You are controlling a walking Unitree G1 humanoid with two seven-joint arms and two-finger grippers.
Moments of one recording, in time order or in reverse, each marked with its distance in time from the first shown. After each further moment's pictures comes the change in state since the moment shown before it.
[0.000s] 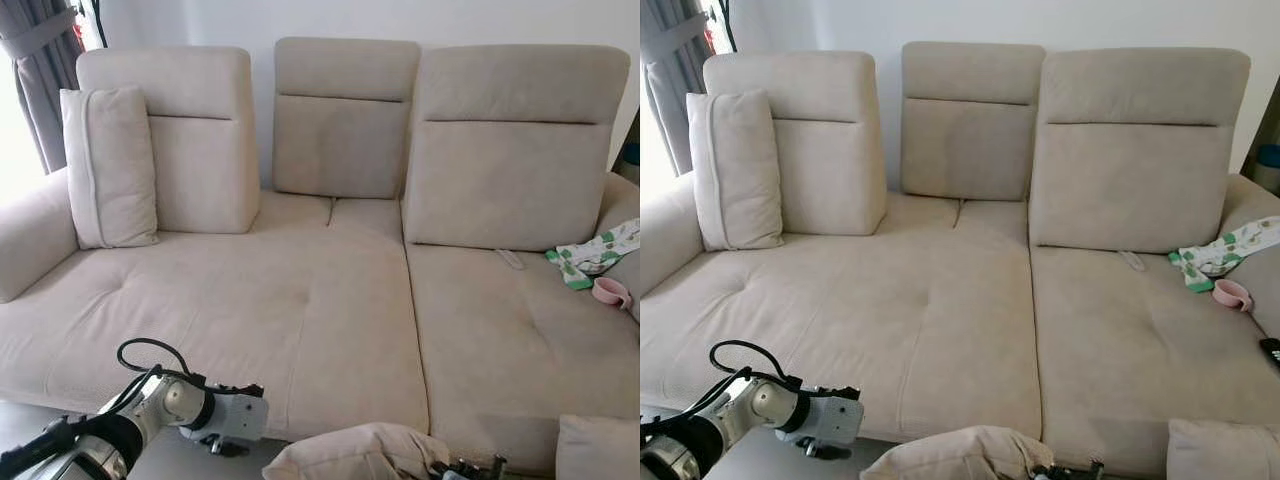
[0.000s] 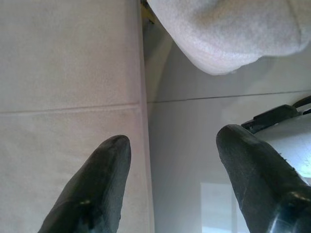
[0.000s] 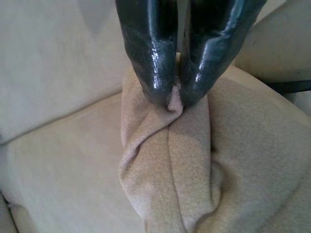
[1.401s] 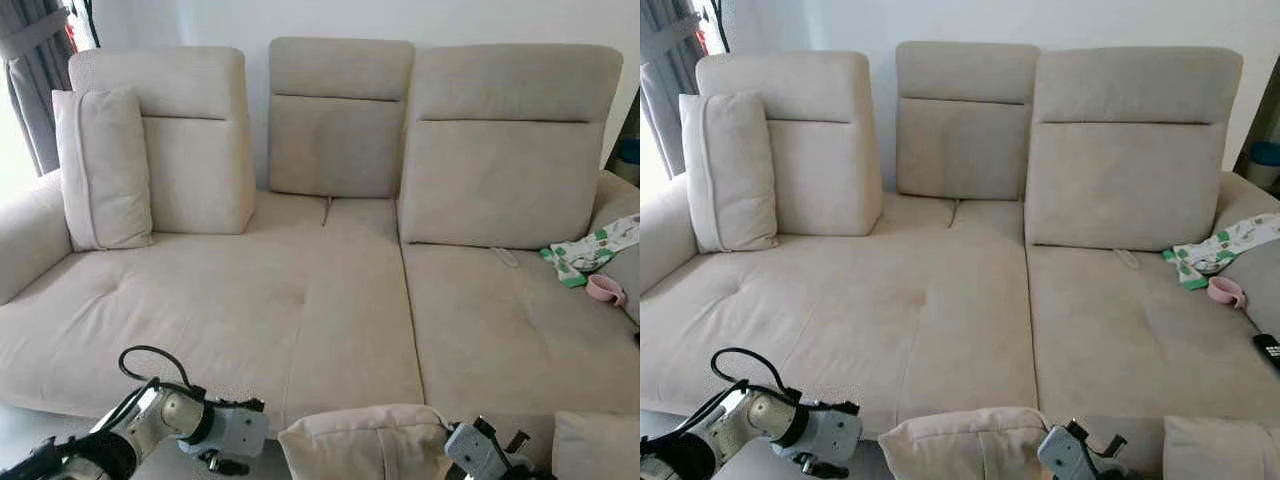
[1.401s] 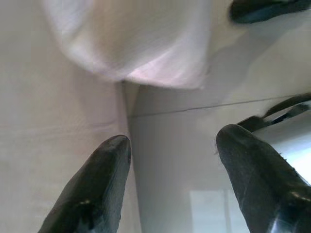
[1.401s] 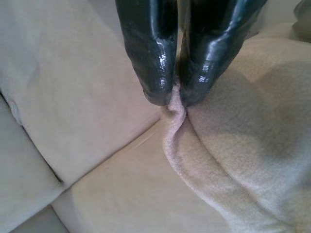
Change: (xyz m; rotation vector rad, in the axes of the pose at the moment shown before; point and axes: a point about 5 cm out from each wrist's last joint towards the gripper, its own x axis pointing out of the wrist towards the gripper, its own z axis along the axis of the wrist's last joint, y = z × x) left arm 0.002 -0.021 0.009 0.022 -0.053 -0.091; right arm 0.007 -0.041 0.013 0.148 0.047 -0.271
